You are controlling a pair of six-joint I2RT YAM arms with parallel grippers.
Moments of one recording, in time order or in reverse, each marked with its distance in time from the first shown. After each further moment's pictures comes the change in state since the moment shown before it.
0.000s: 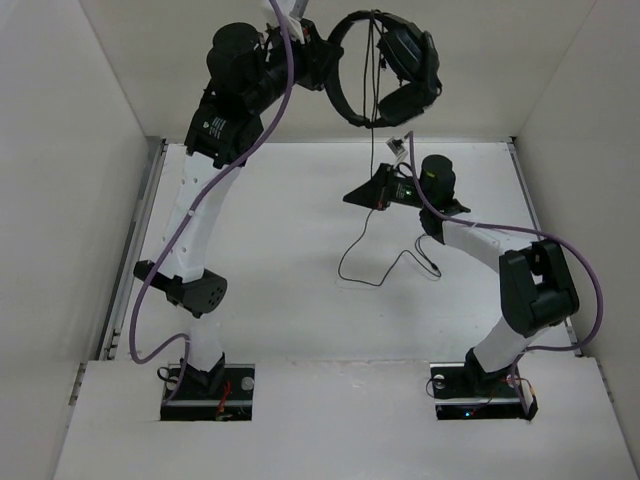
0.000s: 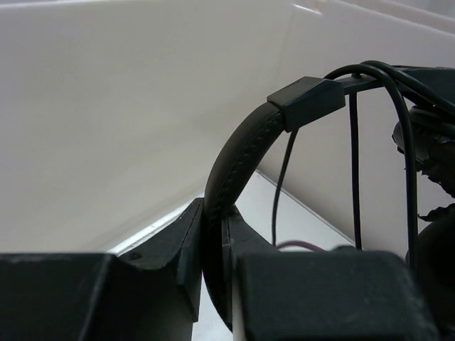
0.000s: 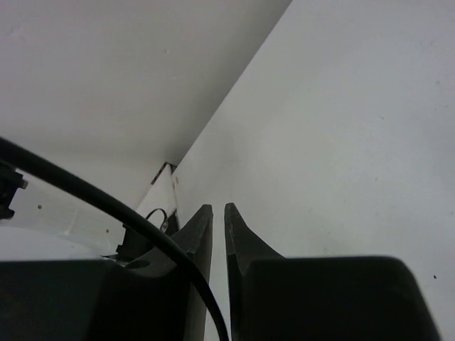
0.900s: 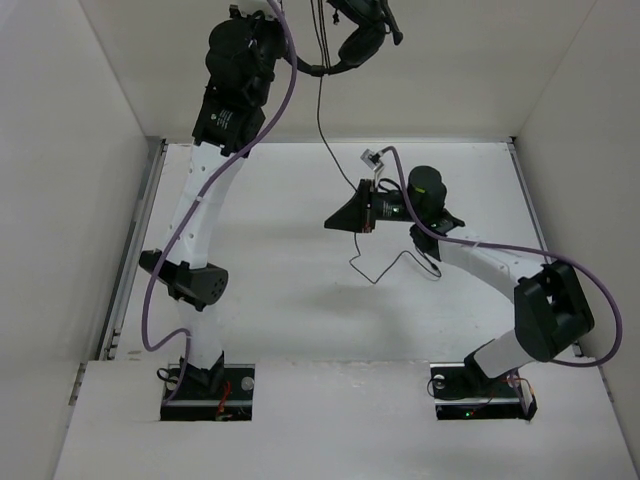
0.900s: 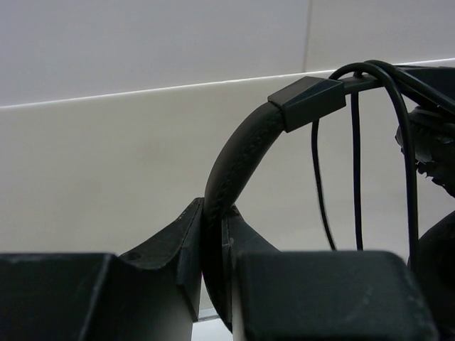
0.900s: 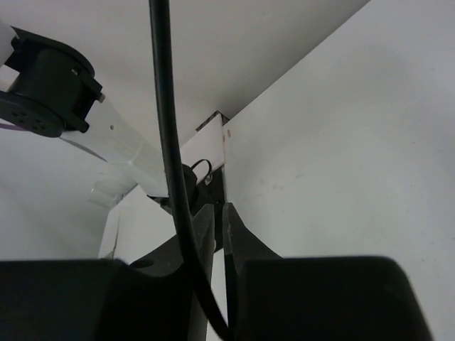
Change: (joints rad) left arm 0.083 0.051 -0.029 0.245 -0.505 0.282; right arm 0.177 -0.138 -0.056 0.000 -0.084 -0.036
